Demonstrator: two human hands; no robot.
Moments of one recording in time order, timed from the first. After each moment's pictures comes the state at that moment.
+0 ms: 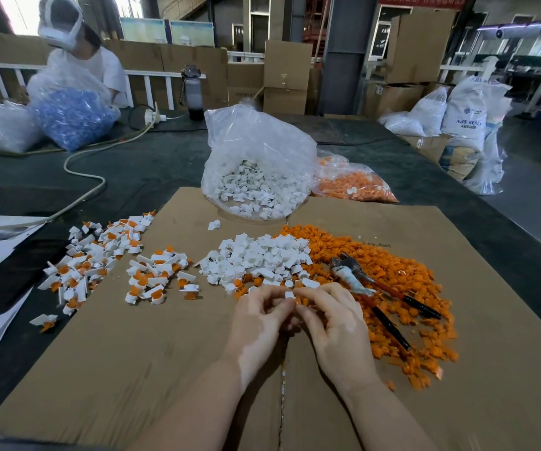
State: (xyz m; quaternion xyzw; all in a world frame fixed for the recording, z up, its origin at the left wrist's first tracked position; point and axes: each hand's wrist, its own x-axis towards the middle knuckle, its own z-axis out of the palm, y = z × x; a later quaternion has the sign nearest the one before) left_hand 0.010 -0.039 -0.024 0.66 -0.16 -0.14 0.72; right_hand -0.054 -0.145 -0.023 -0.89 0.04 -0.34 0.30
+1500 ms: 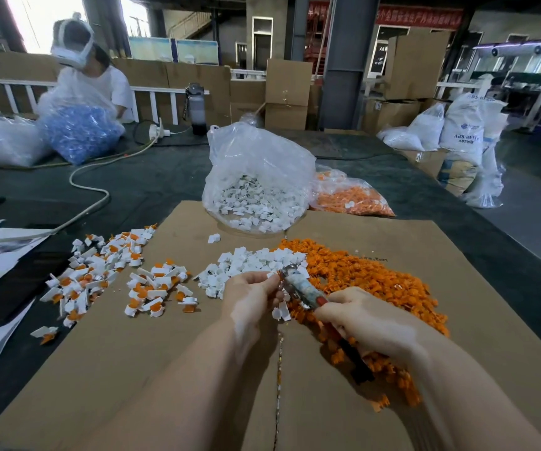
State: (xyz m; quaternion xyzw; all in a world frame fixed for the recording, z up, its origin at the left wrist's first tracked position) left_hand 0.043 -0.053 0.011 0.61 0.03 -0.18 0.77; right_hand -0.054 -0.175 0.069 -0.86 0.17 0.14 0.47
